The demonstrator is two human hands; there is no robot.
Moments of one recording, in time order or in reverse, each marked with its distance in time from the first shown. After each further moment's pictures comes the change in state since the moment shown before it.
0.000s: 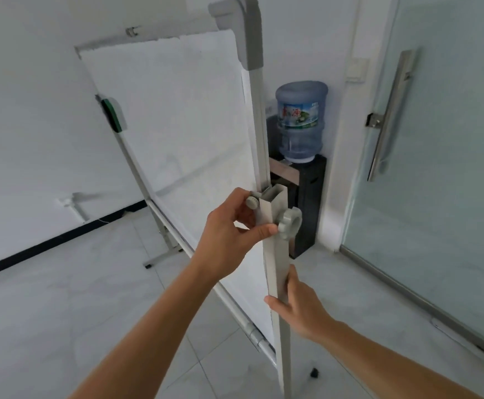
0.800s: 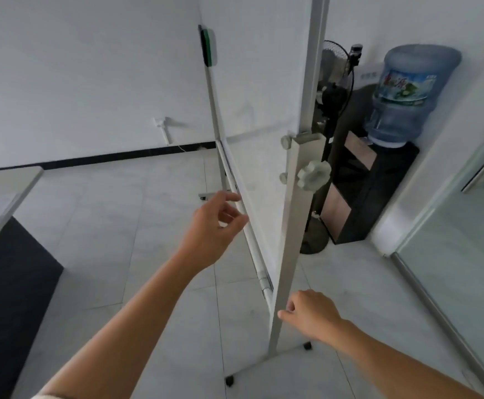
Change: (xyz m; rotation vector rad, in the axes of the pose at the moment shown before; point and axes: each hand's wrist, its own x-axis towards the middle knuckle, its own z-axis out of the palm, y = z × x) left_hand -0.096 -0.004 0.039 0.128 0.355 -0.471; right_hand -0.037 0.068 -0.021 -0.639 -0.586 -0.052
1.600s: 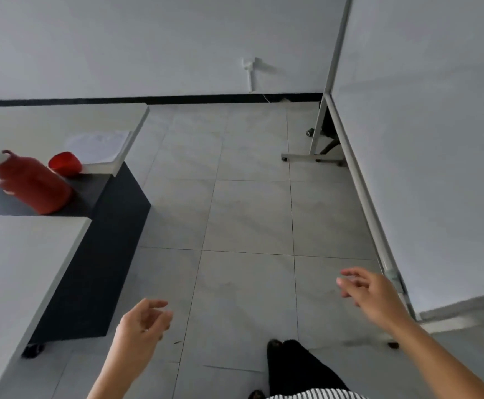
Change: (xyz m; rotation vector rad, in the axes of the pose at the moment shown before) left_hand -0.222 -0.300 -0.295 0.019 0.353 -0.817; right_hand 0.101 -0.227 0.089 0.684 0.051 -0.007
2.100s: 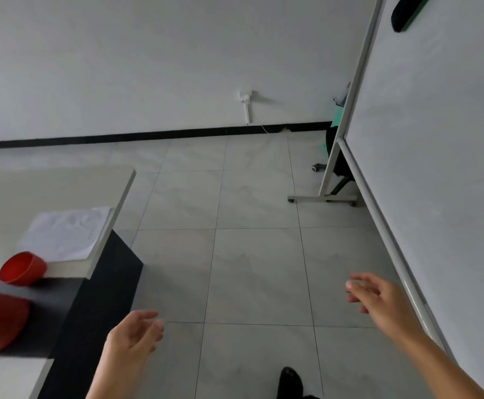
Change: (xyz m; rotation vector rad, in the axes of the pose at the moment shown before) left_hand 0.310 0.155 -0.019 -0.095 0.063 0.047; right_hand 0.290 -0.155 0.009 0.219 0.111 0.025
